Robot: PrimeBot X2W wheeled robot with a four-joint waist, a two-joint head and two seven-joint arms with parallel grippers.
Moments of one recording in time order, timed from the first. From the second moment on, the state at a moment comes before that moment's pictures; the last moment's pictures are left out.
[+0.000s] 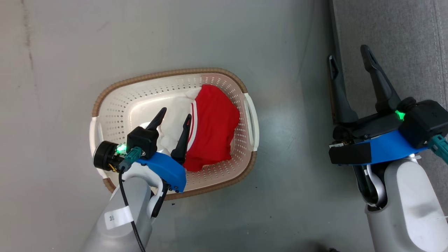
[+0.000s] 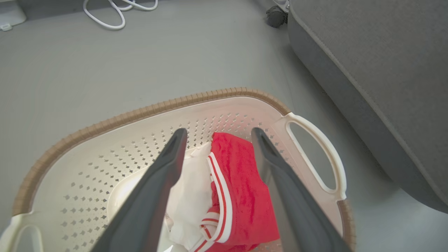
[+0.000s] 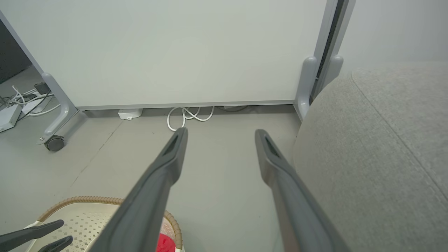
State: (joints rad) left arm -0.53 0.09 -0.37 0.70 -0.23 -0.13 -0.26; right arm -0.42 -0.05 0.07 0.01 0.11 0.13 -0.14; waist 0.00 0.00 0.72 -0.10
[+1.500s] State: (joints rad) left arm -0.80 0.14 -0.83 1.12 -0.67 -0.13 -0.07; right arm -0.48 -0.05 0.12 0.06 0.18 0.13 -0.22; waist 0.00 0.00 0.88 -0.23
